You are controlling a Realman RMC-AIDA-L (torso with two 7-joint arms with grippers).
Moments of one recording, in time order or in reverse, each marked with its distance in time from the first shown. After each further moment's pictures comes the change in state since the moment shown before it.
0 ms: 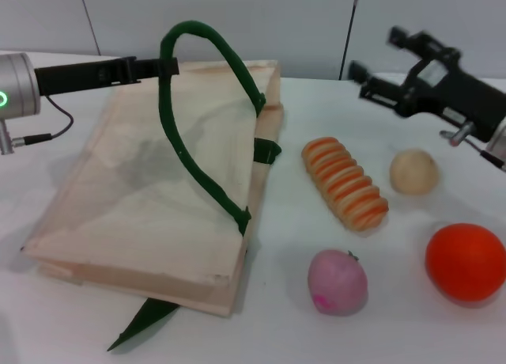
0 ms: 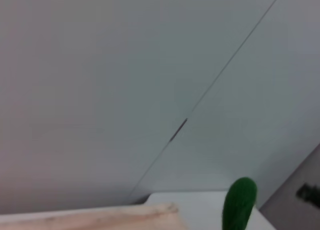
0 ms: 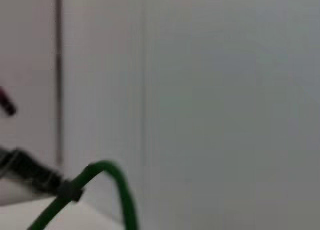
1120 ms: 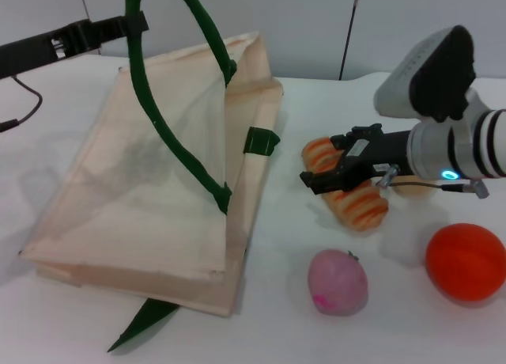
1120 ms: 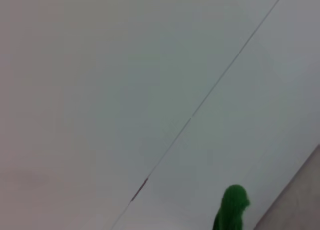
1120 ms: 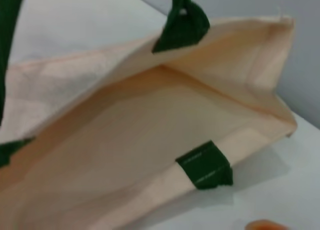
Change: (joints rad) left arm 0.075 0.024 -0.009 0.006 -0.214 -0.143 0.051; right arm -0.030 0.021 -0.479 -0.670 -1.045 -0.354 1.338
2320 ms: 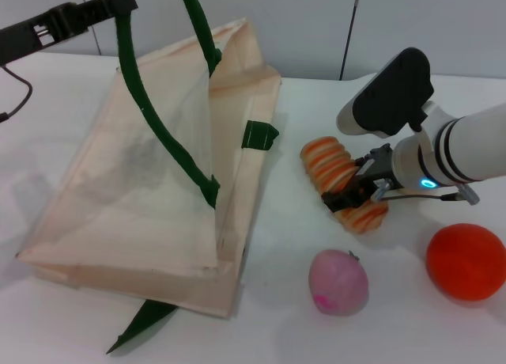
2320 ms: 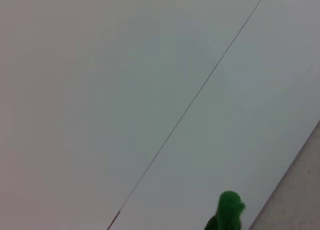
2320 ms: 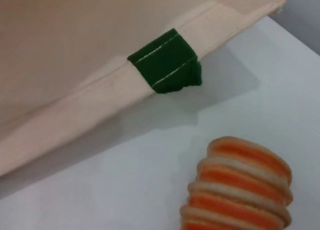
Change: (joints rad) left arm 0.019 0.000 -0.017 -0.003 -0.076 -0.069 0.037; right arm 0.148 0.000 -0.196 0.134 -0.328 -0.055 0.453
